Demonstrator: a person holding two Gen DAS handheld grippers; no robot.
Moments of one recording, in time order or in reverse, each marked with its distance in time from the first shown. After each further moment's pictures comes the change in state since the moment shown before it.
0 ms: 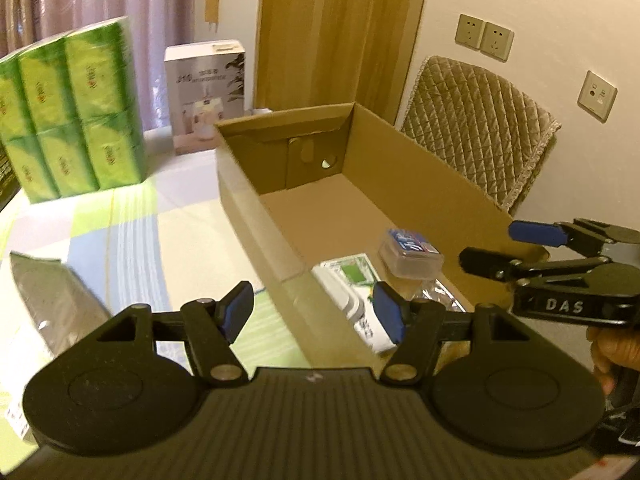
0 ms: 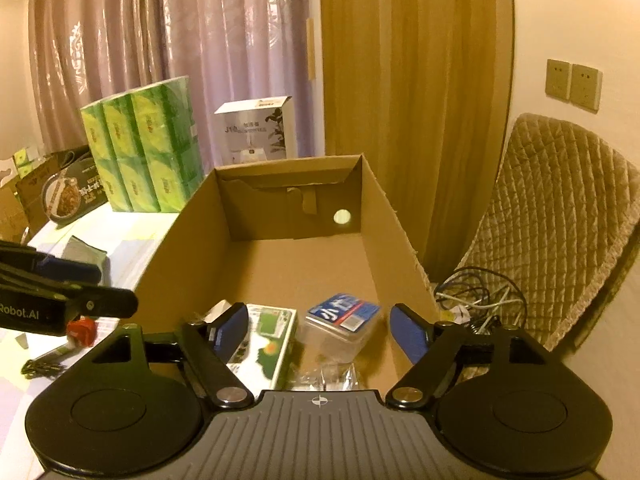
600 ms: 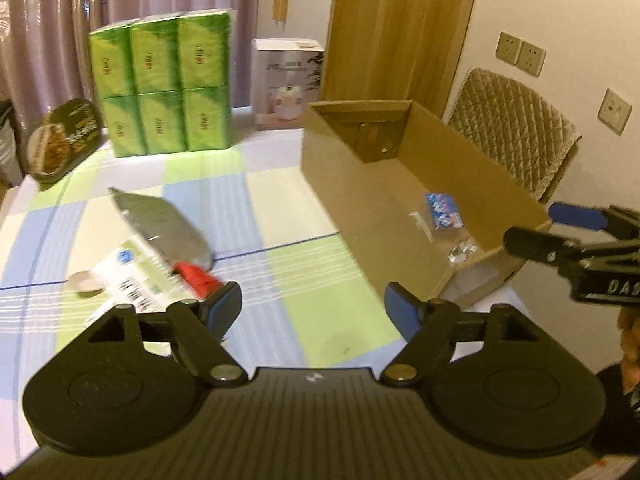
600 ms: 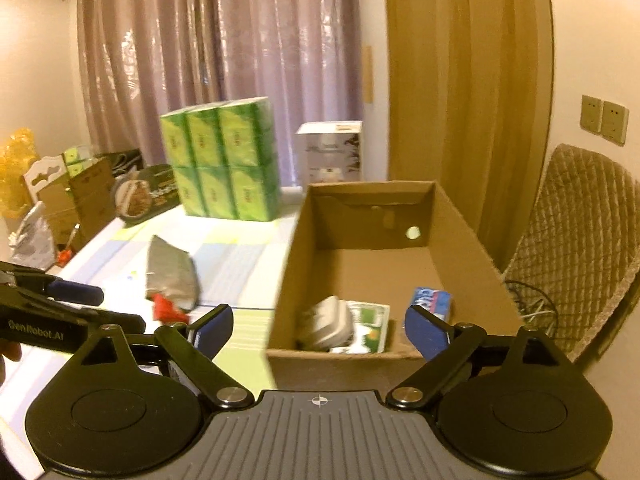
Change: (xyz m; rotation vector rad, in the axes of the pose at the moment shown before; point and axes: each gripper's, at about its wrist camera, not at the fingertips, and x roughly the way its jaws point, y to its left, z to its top) left arm -0.102 0.047 -0.061 -0.081 0.001 0.119; right arm -0.067 0.088 -0.009 -0.043 -0.038 0.111
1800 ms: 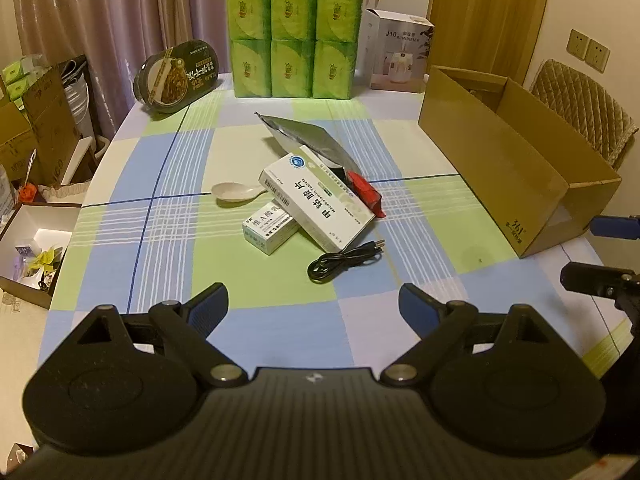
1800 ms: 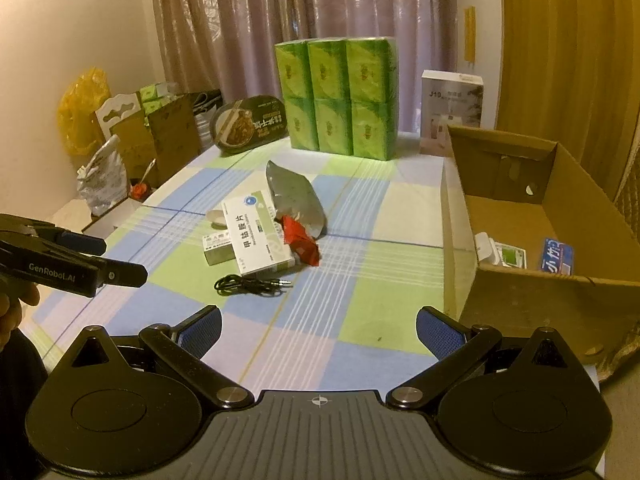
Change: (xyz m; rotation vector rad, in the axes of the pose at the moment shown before) left arm -0.060 0.118 -0.081 -0.093 0.061 0.155; right arm 0.018 0.106 -0.048 -0.103 0.150 0.185
